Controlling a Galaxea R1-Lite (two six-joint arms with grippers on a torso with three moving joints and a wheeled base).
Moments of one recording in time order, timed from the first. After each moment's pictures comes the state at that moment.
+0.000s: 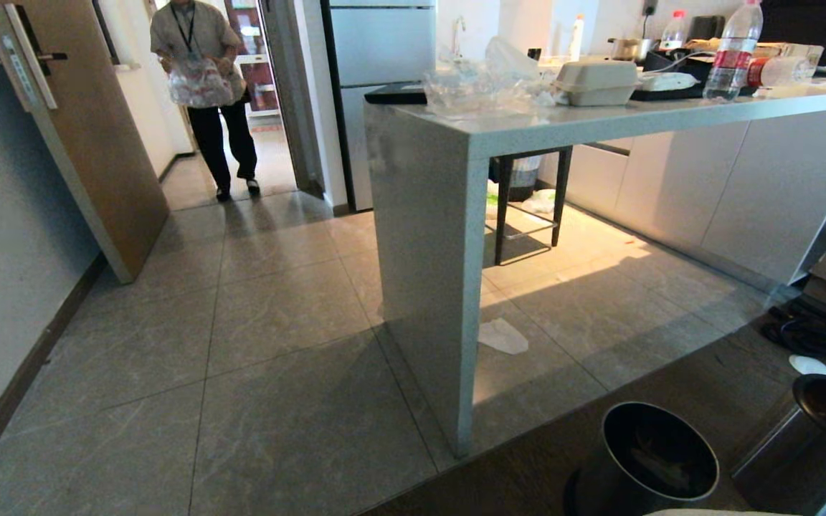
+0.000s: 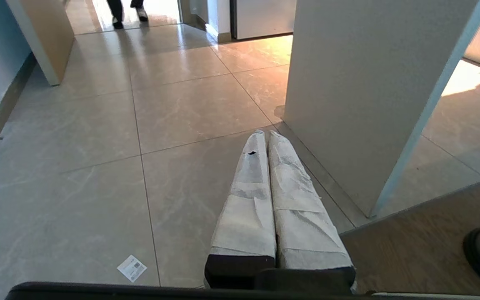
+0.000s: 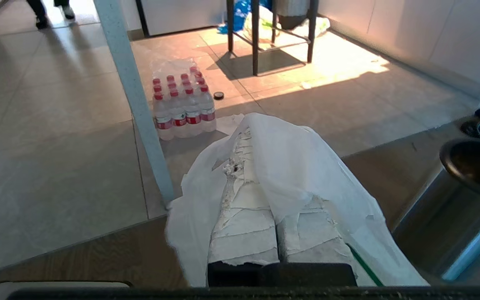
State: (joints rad) left arm 0.00 0.00 0.00 0.00 0.00 0.00; right arm -0.01 0.00 0.00 -0.01 0.01 -0.02
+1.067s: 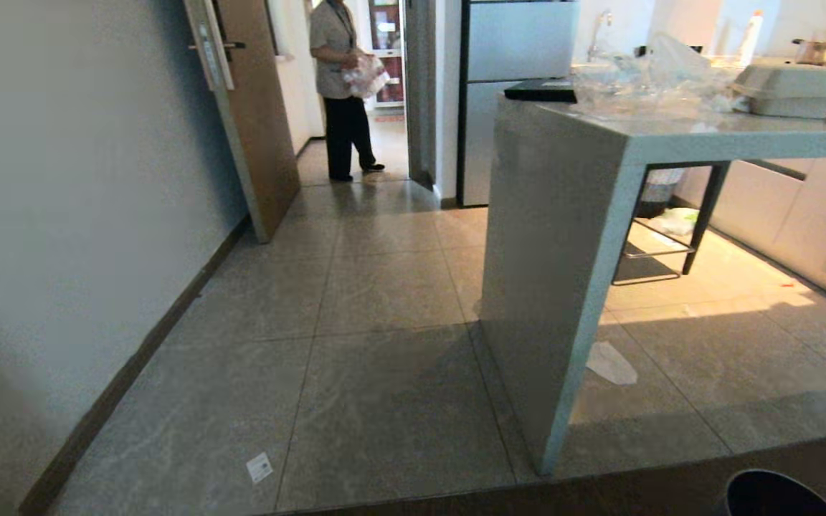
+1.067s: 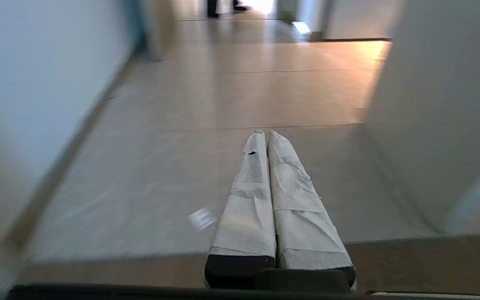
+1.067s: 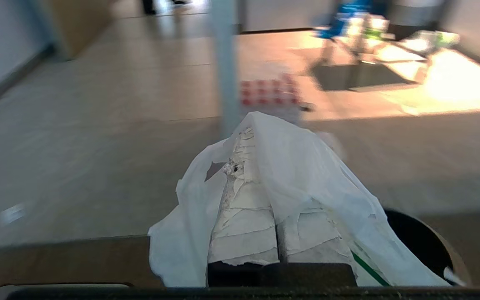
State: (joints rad) left arm 0.00 0.00 0.00 0.00 0.00 -0.01; right arm -0.01 0.00 0.00 -0.01 0.00 -0.01
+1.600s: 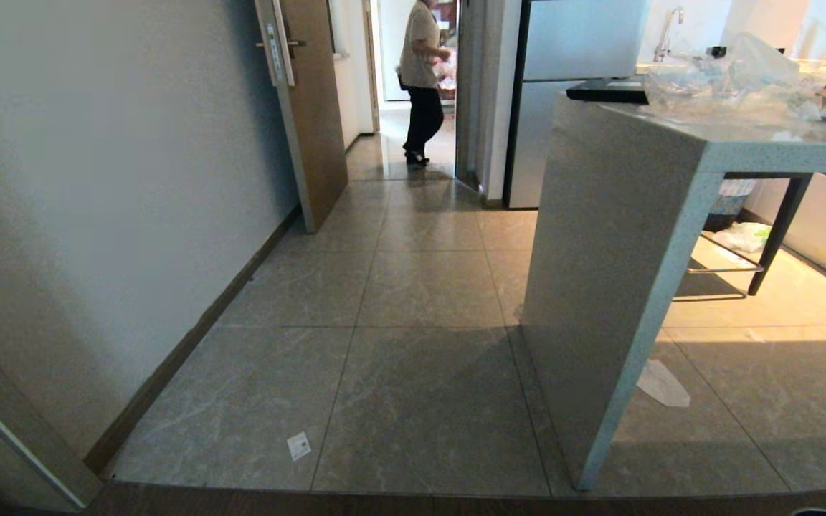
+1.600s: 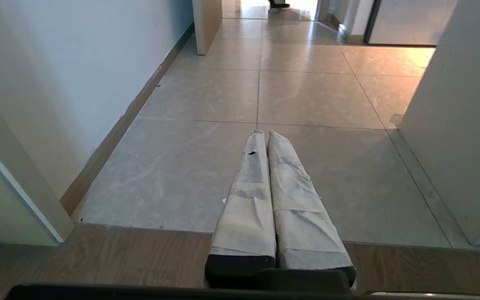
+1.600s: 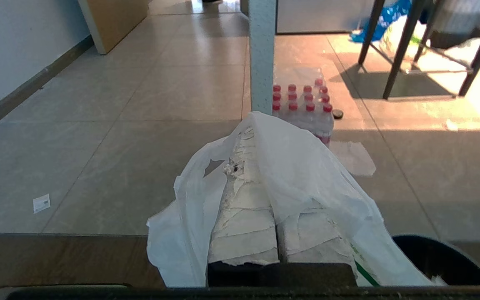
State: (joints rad) left arm 0.00 0.00 0.00 0.00 0.00 -0.01; right arm -0.01 0.00 0.00 -0.01 0.00 -0.01
